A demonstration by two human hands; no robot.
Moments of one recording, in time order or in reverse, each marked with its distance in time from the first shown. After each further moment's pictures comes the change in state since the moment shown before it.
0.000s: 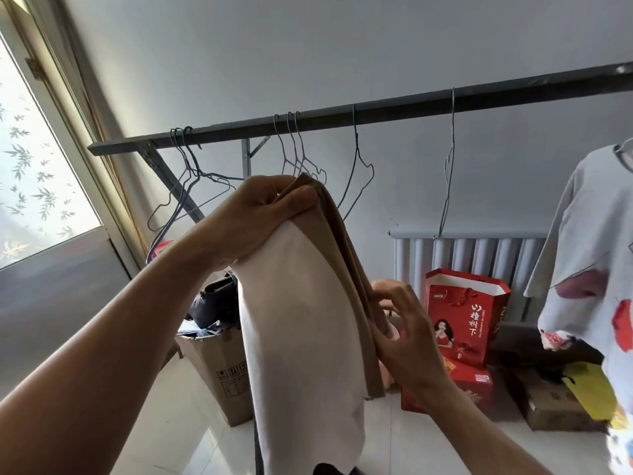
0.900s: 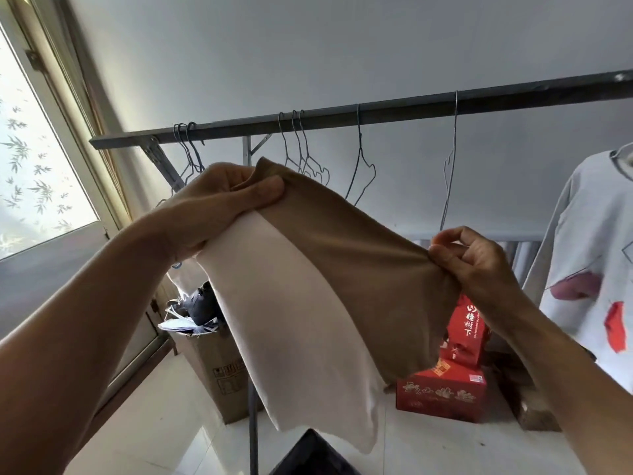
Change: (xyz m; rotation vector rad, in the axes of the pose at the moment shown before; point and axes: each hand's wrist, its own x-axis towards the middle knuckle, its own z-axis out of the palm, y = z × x) left_hand -0.024 0.017 -0.033 -0.161 -0.036 -0.161; right_hand 0.066 -0.007 -0.089 0.357 -0.007 0.242
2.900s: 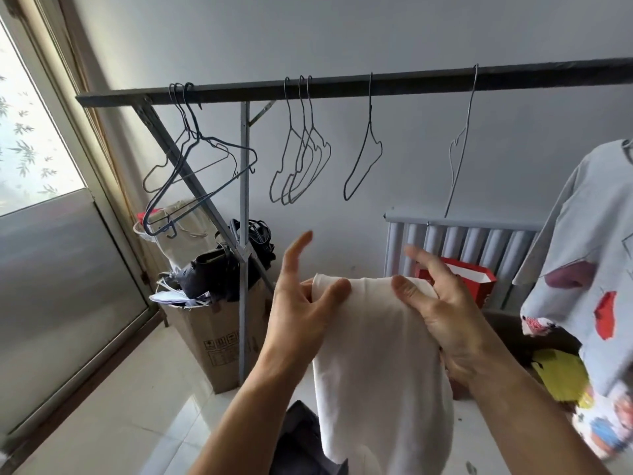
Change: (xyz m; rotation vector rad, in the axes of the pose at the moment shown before) left_hand -0.044 -0.115 0.131 -0.375 0.331 -0.117; right_hand -0.073 -0.022 0.059 -0.040 -0.002 0.343
